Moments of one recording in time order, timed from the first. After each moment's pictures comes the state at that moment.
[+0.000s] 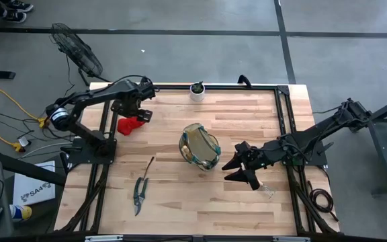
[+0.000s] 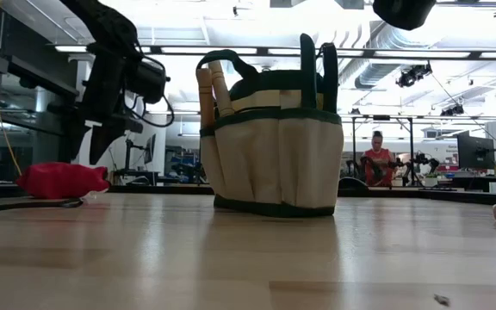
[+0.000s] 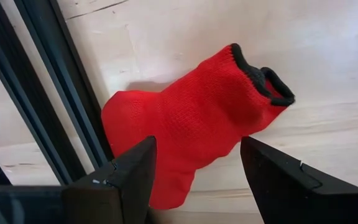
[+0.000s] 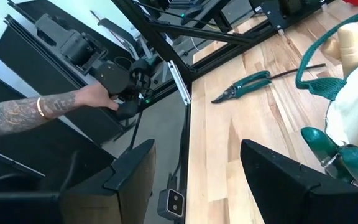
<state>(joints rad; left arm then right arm) 0.71 1.47 0.99 -1.17 -0.15 -0.63 0.43 1.12 0.77 0.11 0.08 0.74</state>
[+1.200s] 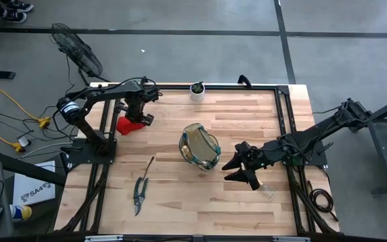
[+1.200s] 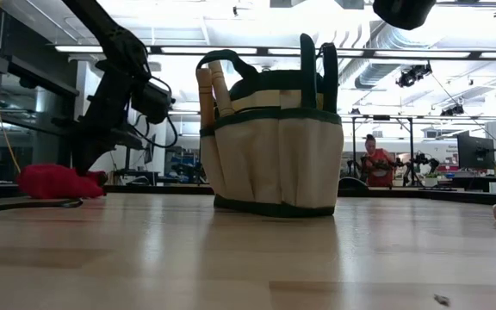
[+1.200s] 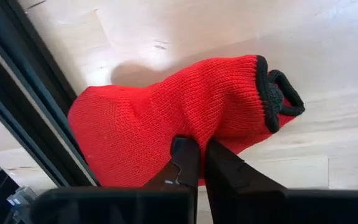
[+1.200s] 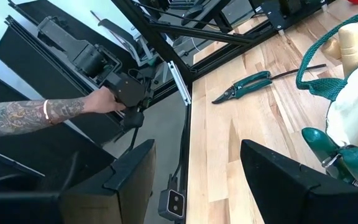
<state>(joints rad) 0.72 1.61 0.99 -1.16 -0.10 -0.55 0.43 1.12 0.77 0.12 0.08 0.74</state>
